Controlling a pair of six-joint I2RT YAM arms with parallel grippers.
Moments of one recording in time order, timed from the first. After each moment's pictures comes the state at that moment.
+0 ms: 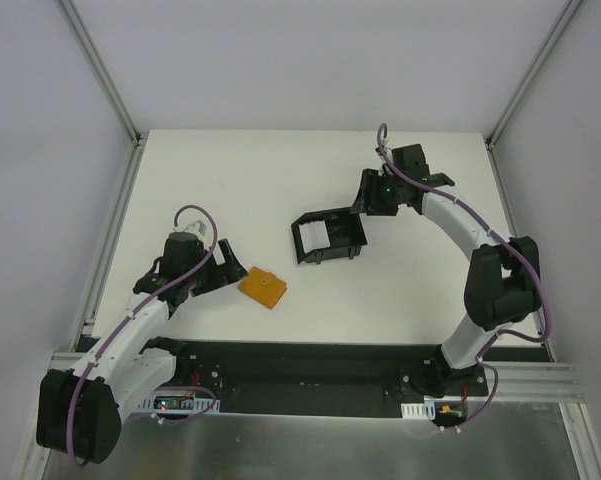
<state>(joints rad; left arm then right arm) -0.23 0.88 0.45 -0.39 0.22 -0.61 0.31 1.70 1.32 -0.51 -0.32 0.32</state>
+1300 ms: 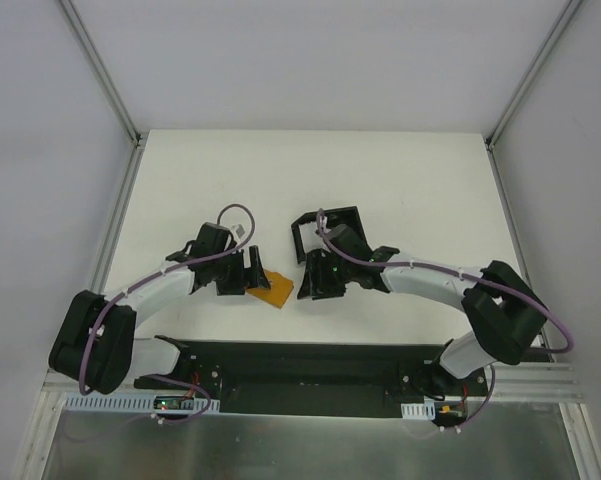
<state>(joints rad) -0.37 1.30 0.58 -0.32 0.38 -0.53 0.86 1.51 0.81 -0.22 -0.29 0.79</state>
